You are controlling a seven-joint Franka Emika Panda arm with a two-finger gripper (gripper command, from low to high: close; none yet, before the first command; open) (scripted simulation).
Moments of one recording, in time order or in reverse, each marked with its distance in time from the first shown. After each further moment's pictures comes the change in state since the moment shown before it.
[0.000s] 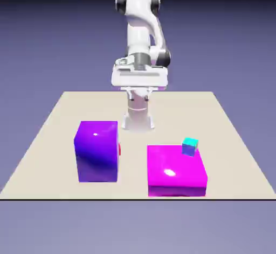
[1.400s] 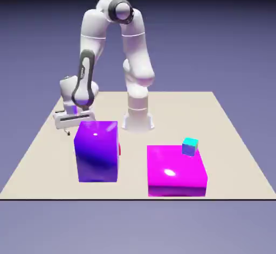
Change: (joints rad) arm -1.219 0.642 0.247 -0.031 0.432 -0.141 1.490
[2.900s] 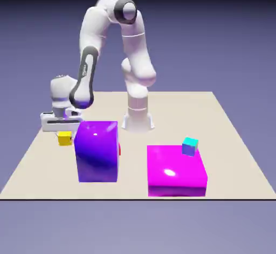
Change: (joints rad) arm 0.235 0.047 -0.074 0.250 0.157 -0.056 0.284
